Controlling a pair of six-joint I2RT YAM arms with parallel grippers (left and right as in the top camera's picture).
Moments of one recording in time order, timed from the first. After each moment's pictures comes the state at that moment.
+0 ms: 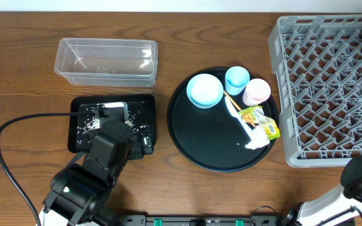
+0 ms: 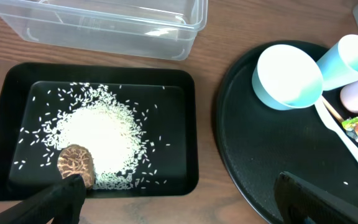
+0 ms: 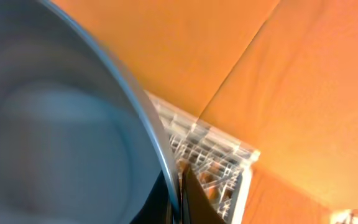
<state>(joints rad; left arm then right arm) -0.53 0.80 0.90 -0.89 -0.28 -0.51 -0.50 1.86 2.06 -0.88 0.65 0.21</state>
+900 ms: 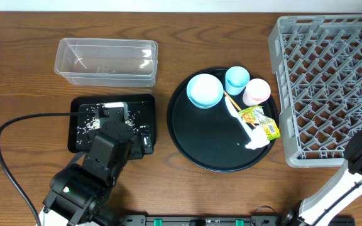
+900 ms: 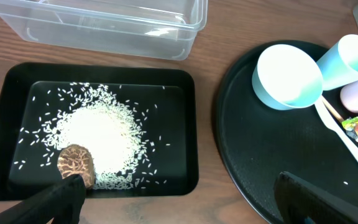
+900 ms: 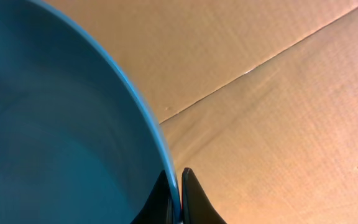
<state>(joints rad) -0.53 0.80 0.90 -0.90 -0.28 -0.51 -0.50 2.12 2.04 -0.35 1.09 -0.48</state>
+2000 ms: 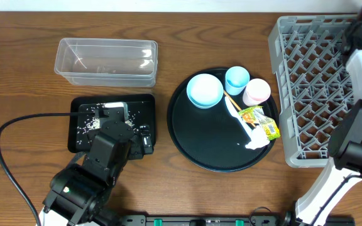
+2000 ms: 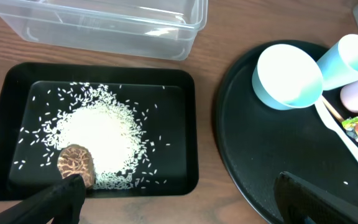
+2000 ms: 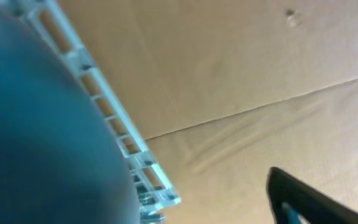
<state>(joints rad) -0.53 0.80 0.90 -0.89 -0.28 -0.51 -0.27 2.13 1.76 -0.17 1.19 -0.59</state>
